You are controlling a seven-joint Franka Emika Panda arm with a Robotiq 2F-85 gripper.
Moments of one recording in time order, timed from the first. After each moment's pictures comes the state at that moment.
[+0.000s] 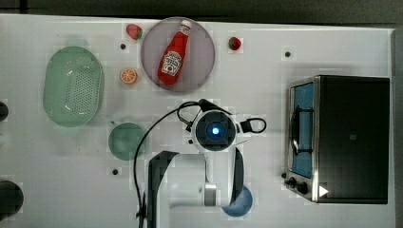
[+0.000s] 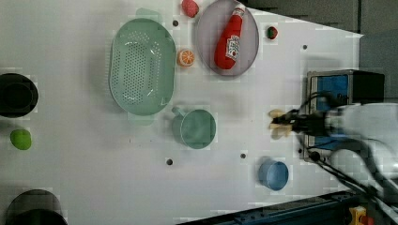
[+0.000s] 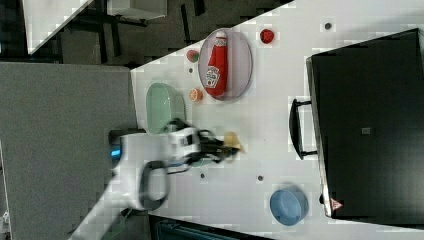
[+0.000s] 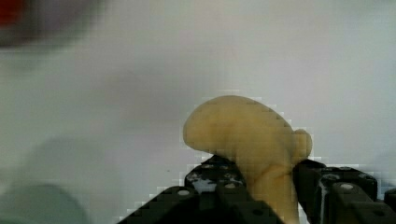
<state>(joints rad) 0.03 -0.02 -0.05 -2.44 -0.03 0.78 -0.29</state>
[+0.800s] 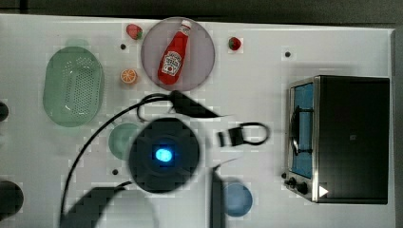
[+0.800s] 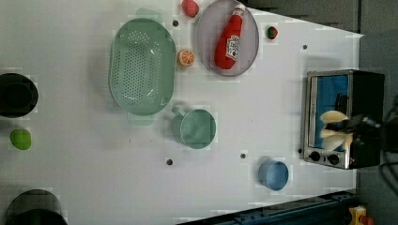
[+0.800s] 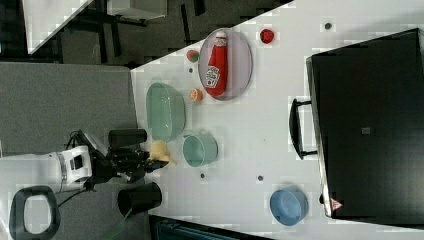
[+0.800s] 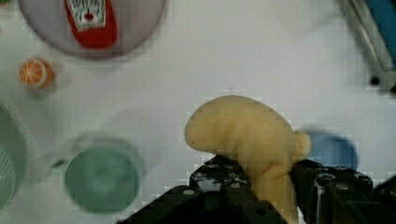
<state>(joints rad) 0.01 -0.28 0.10 -2.17 -0.01 0.26 -0.13</state>
